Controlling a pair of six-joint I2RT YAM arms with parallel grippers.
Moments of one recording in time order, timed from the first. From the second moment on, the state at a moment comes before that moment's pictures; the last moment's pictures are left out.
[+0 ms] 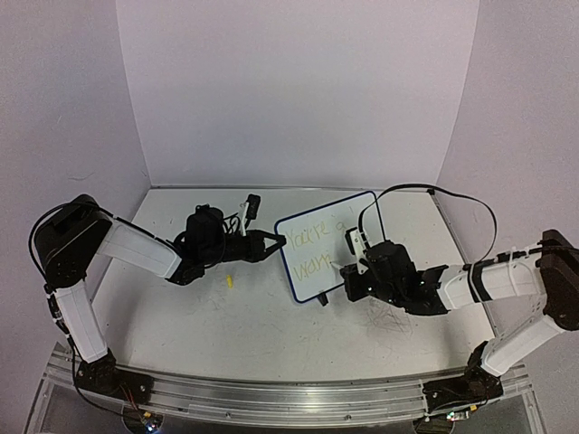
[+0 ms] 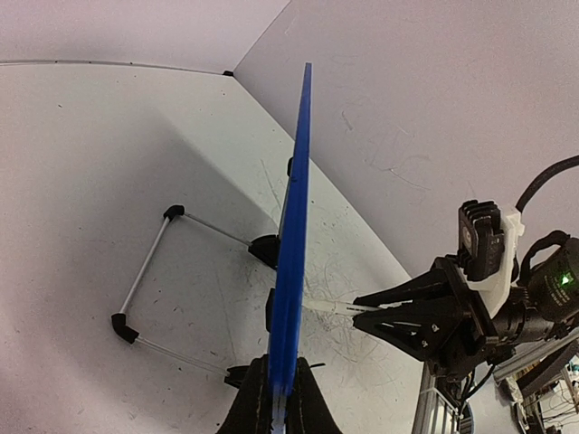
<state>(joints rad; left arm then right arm) -0.75 1.81 0.85 0.77 0.42 -0.60 0.89 1.47 0.63 0.24 0.32 0.28</state>
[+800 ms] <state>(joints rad) -0.75 1.81 0.85 0.78 0.42 -0.60 0.87 1.42 0.64 0.21 0.32 0.27</state>
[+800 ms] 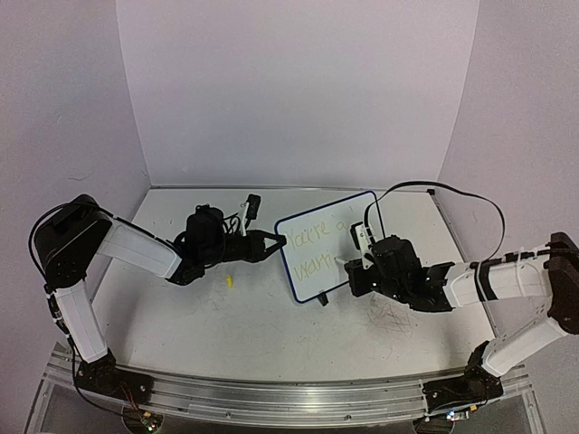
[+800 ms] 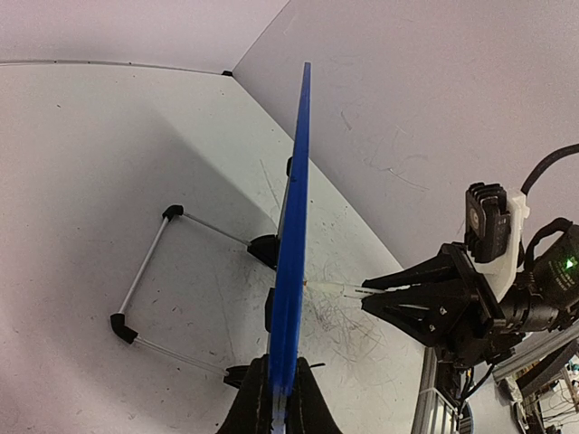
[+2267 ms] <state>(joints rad) -0.75 1.81 0.85 0.77 0.42 -0.60 0.86 1.45 0.63 0.24 0.34 0.28</state>
